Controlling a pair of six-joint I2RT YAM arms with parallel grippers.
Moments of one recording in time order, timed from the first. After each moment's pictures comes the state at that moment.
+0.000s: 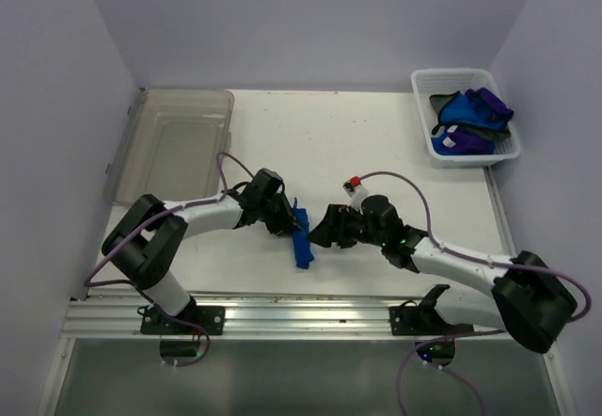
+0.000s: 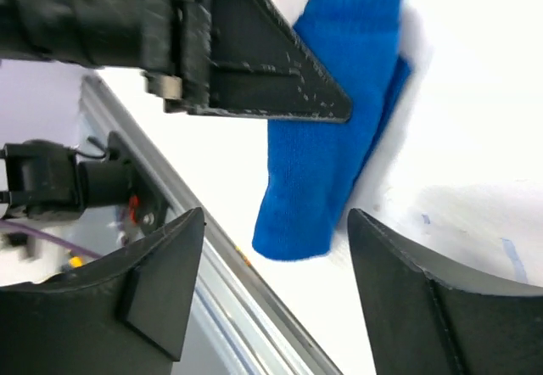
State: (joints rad) left arm -0.66 1.65 0.80 -0.13 0.28 -1.10; right arm 0.75 1.25 0.41 0.33 -0.31 0.82
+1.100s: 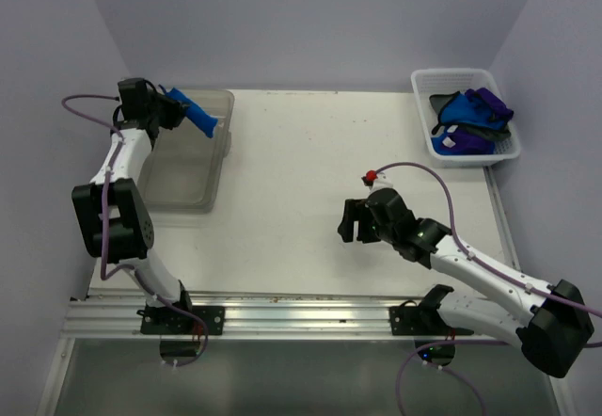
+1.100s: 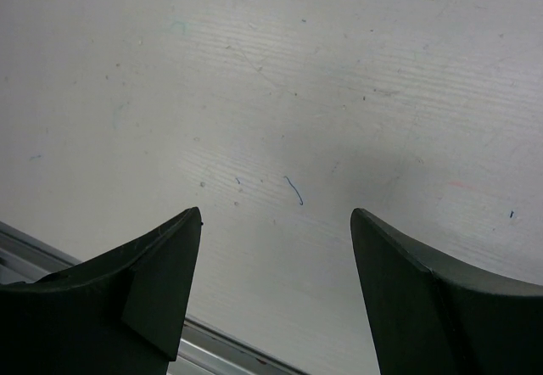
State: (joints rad) left arm 0.18 1.72 1.40 -0.21 0.21 -1.02; right arm 0.74 0.99 0.62 -0.38 0.13 0.58
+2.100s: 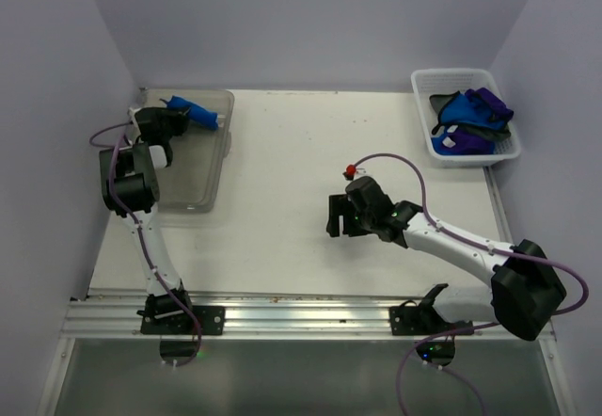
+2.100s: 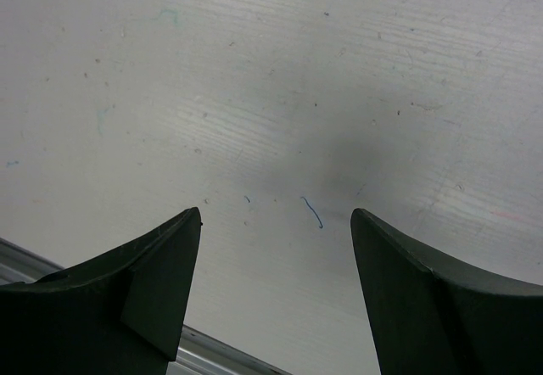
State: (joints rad) left arm 0.25 2.29 1.39 0.64 0.26 -1.32; right arm 0.74 1.27 0.74 -0.36 0.08 0.58
